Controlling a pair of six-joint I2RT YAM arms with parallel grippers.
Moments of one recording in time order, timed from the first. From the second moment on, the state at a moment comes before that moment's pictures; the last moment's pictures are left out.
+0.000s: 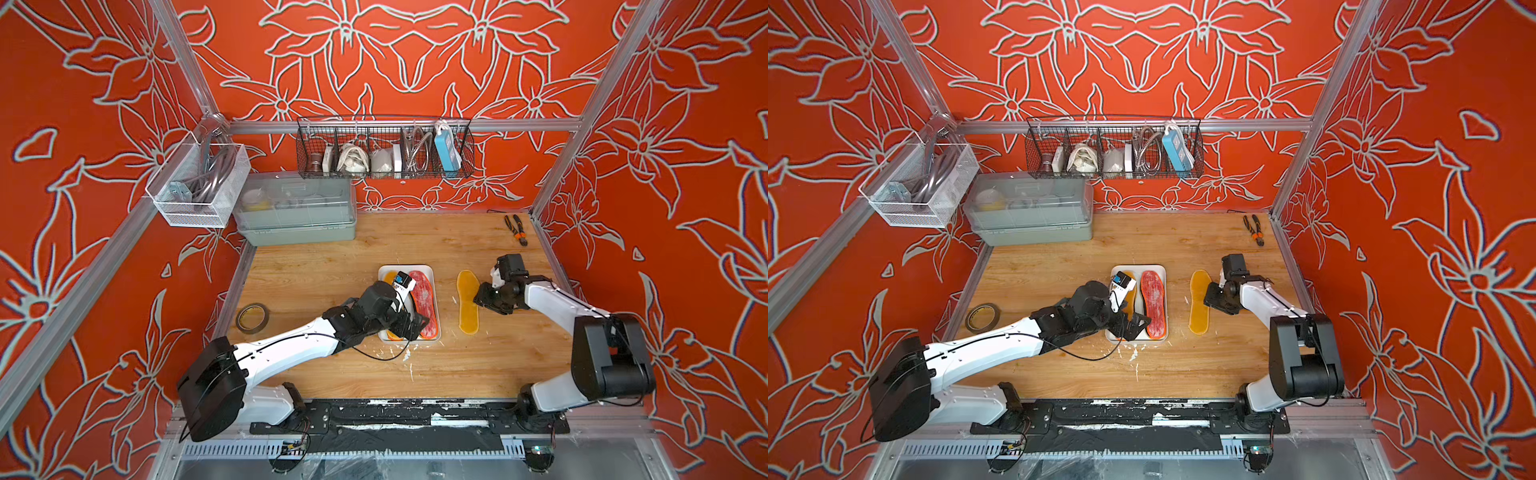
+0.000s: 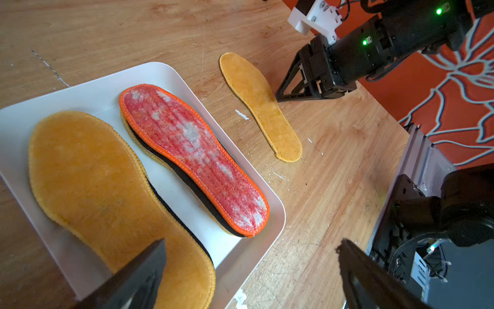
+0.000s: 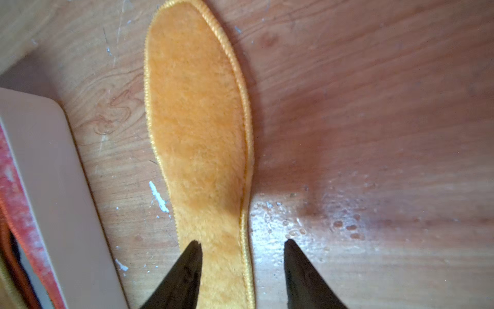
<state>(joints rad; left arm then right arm) -0.84 1.30 0.79 -0.09 0.11 -0.35 0.12 1.51 0.85 -0.54 -0.14 0.40</state>
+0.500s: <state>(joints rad) -0.84 1.30 0.79 -0.08 0.11 -0.35 0.25 1.69 0.97 -0.57 0.07 0.40</state>
